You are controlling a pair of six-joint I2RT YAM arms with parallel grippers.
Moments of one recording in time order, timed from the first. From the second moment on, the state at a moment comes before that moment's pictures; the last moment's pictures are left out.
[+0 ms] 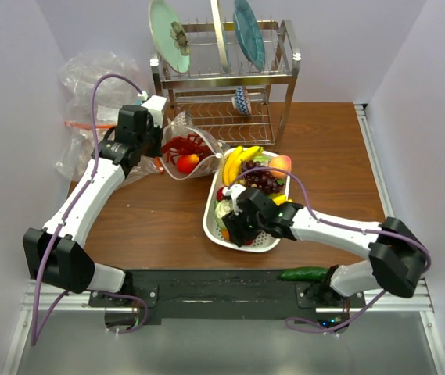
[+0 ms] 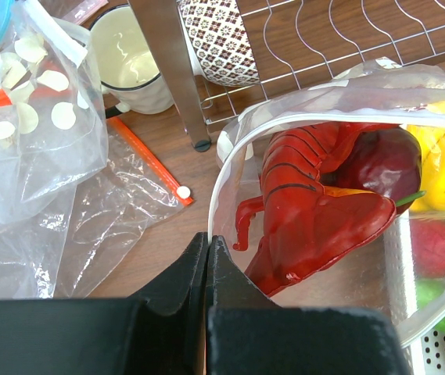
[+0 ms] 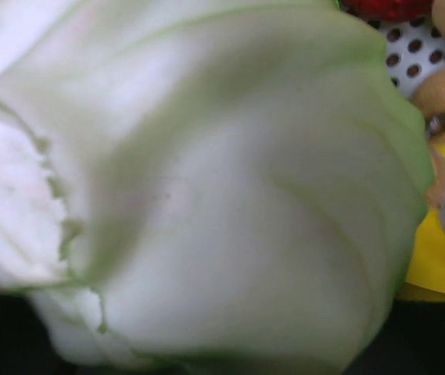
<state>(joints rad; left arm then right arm) -0.27 1.40 1.31 -0.54 -0.05 0.00 0.94 1.38 0.81 -0.36 -0.01 0.25</state>
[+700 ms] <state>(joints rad) -0.27 1.40 1.31 -0.54 -0.05 0.00 0.95 1.45 1.08 -0.89 0.09 0.27</state>
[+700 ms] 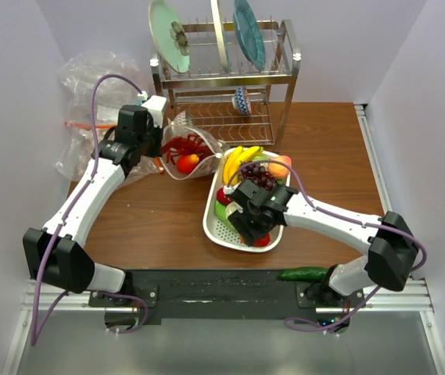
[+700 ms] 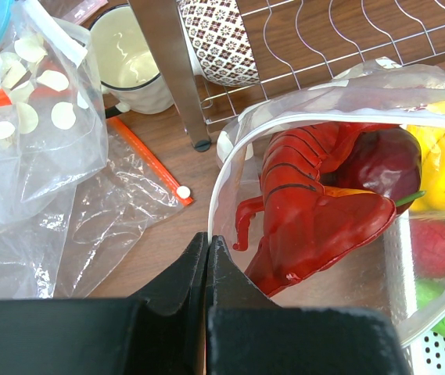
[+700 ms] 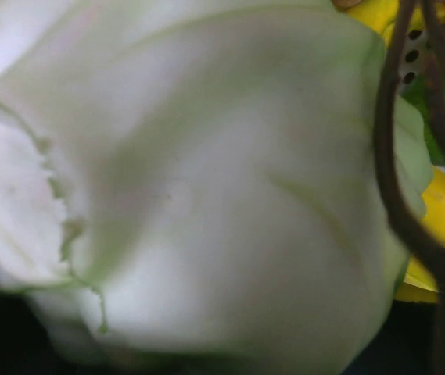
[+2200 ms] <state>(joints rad) -0.27 1.40 1.31 -0.54 -0.04 0.00 0.95 1.35 1.19 -1.02 0.19 0.31</state>
